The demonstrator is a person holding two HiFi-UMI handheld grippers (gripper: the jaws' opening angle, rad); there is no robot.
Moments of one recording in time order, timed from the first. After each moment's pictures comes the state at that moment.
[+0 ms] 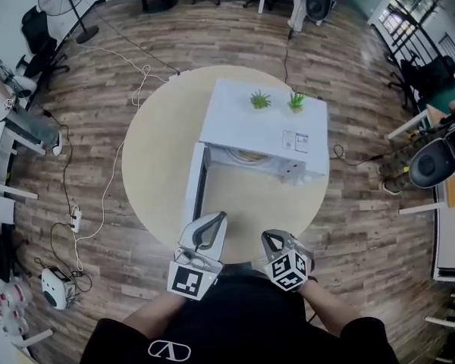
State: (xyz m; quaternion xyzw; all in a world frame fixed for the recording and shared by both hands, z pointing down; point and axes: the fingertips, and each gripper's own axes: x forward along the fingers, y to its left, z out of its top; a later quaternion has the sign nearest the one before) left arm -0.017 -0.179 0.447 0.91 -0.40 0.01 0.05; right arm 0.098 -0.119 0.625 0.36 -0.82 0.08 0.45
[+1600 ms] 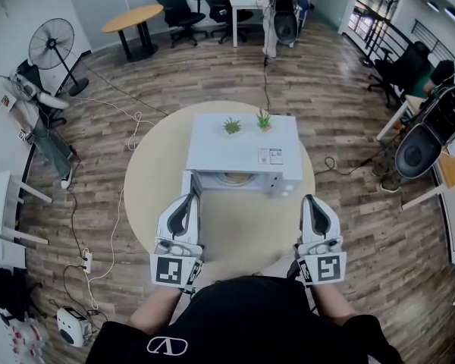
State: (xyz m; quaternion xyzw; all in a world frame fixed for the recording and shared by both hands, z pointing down) left arm -0.030 -0.213 0.325 0.89 -0.44 -0.09 -0.09; right arm 0.212 -0.149 0.332 0.65 -0.75 -0.12 -0.01
